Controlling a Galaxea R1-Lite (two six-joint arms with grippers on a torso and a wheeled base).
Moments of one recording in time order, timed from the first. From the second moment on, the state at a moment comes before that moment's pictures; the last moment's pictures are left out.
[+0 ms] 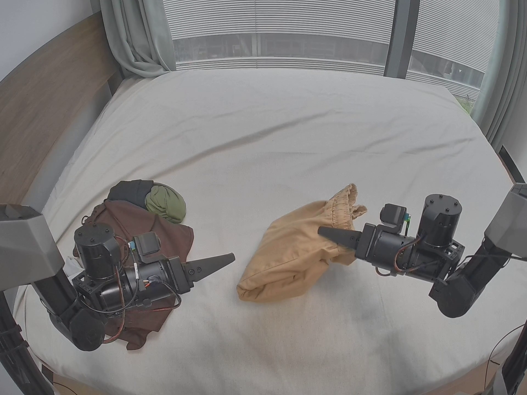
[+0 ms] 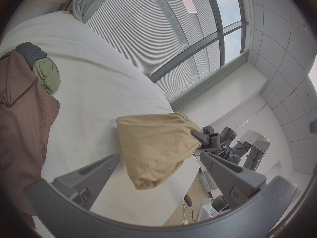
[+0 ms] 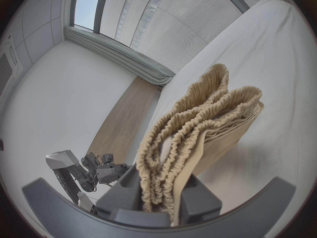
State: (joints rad) left arm -0.34 2.00 -0.36 -1.45 -0.59 -0.62; right arm 0.45 2.02 -0.59 -1.31 0.49 0.71
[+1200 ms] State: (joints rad) left arm -0.30 2.00 -0.36 -1.45 -0.59 -0.62; right arm 0.42 2.22 -1.16 -0.93 0.49 0.71
